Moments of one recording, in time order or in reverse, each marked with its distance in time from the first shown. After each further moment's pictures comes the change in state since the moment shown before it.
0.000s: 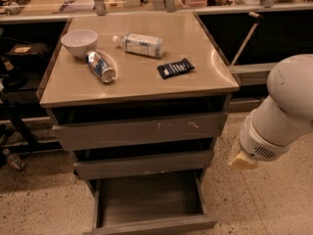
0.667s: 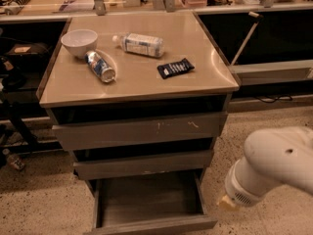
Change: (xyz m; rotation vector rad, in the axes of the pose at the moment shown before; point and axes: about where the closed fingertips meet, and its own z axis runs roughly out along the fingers) arm 0.030 0.051 0.124 -0.092 0.012 0.131
